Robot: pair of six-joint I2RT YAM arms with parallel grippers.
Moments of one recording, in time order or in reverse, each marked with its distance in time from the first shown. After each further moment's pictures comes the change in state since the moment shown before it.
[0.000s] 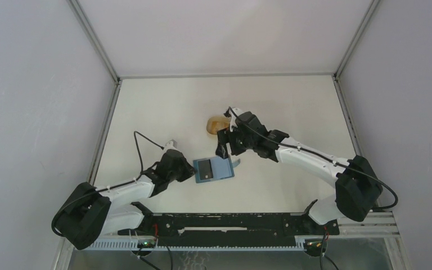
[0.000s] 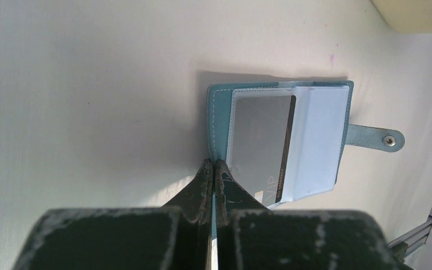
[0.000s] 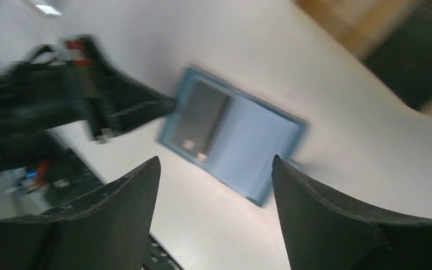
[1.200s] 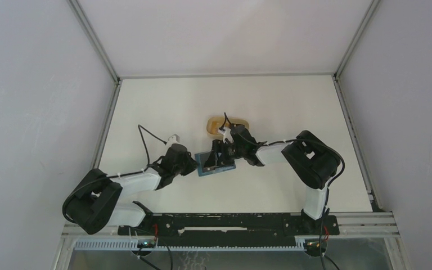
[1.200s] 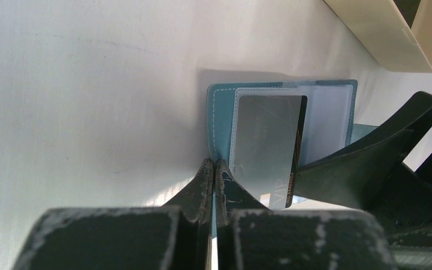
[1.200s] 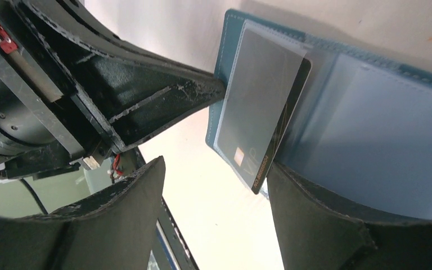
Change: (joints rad) left arm 0.000 0.154 0.079 0.068 -0.056 0.000; right arm -0.066 0.417 -0.167 0.682 -0.539 0.391
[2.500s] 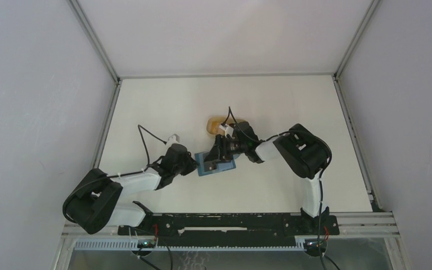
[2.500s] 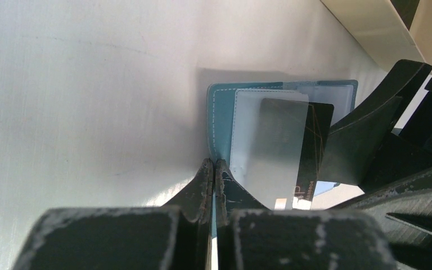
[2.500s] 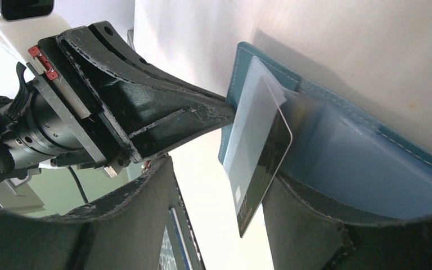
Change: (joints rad) left arm 0.002 0.003 -0.002 0.014 0.001 0.000; right arm -0.072 0.149 0.033 0.259 -0.187 0.109
